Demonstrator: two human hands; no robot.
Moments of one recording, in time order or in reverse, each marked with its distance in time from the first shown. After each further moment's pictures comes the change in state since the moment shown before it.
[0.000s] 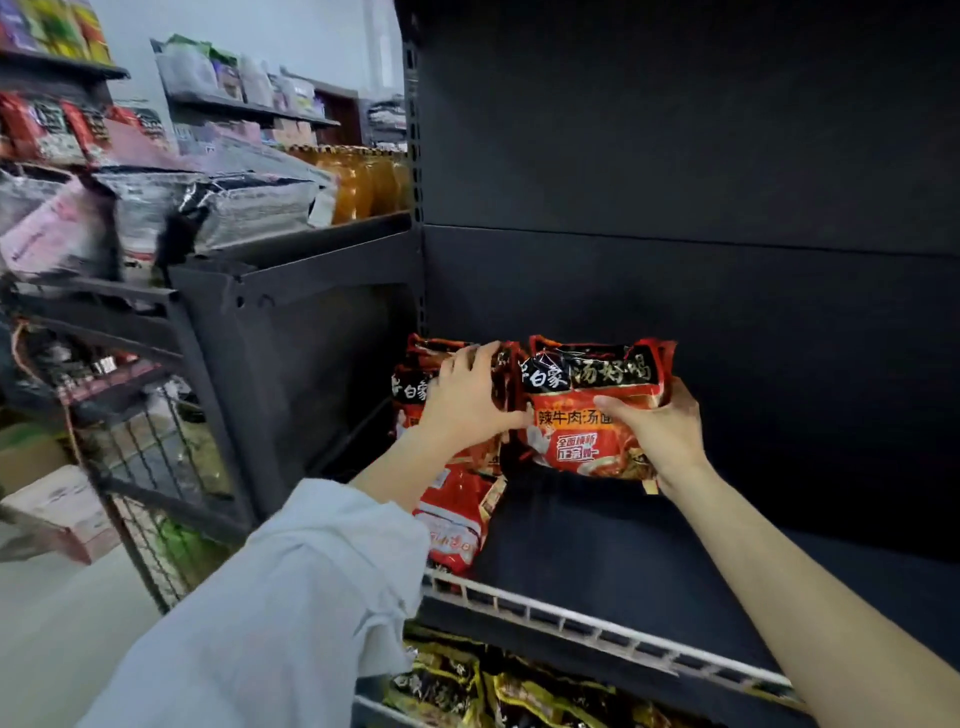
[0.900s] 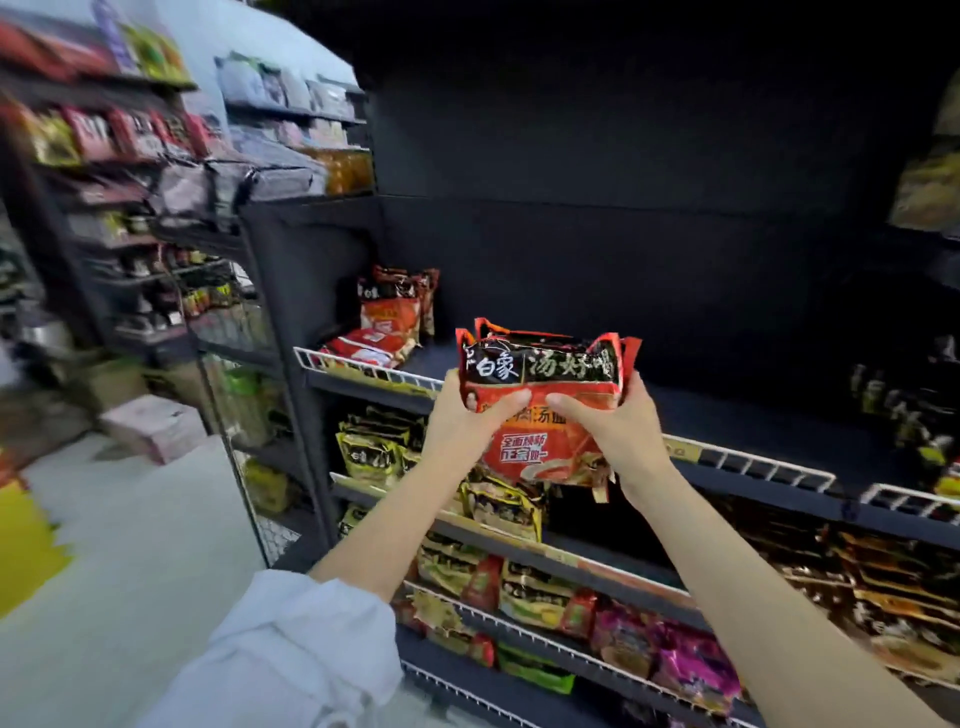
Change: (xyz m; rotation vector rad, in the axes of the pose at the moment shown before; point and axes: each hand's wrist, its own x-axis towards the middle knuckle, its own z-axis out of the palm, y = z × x) left_hand -0.369 0.302 0.009 -0.928 0.167 -0.310; right_hand -0.299 -0.041 -0.315 0.116 -0.239 -0.035
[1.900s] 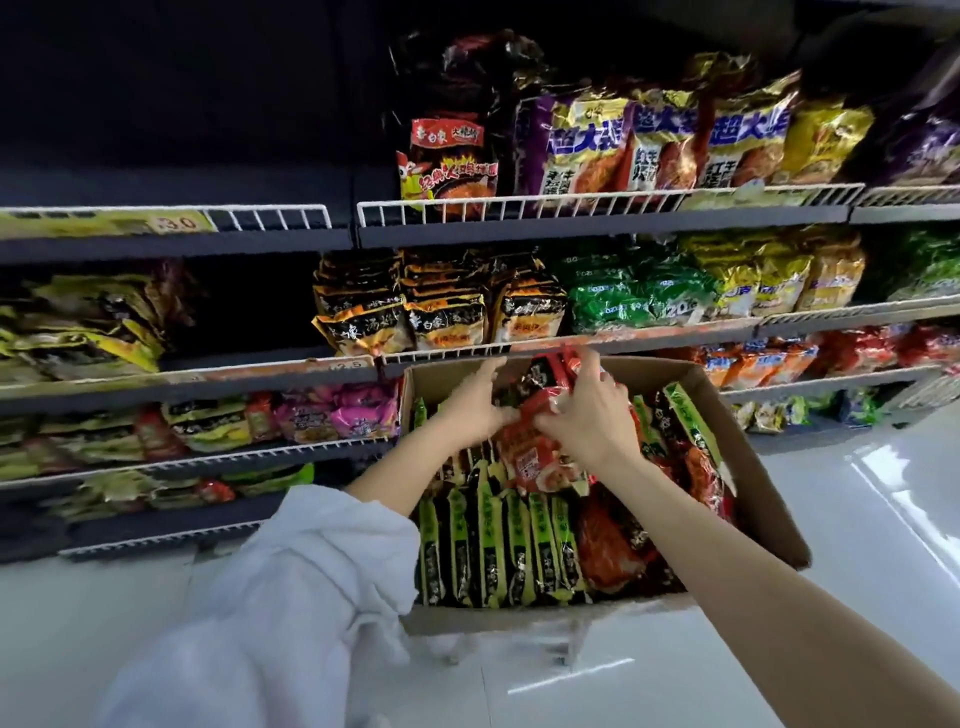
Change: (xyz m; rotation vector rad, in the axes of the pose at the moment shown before) left_hand -0.304 -0.044 0.447 0.512 -0.983 -0.110; right_hand -0.254 0.121 -0.463 -1.006 0.300 0.421
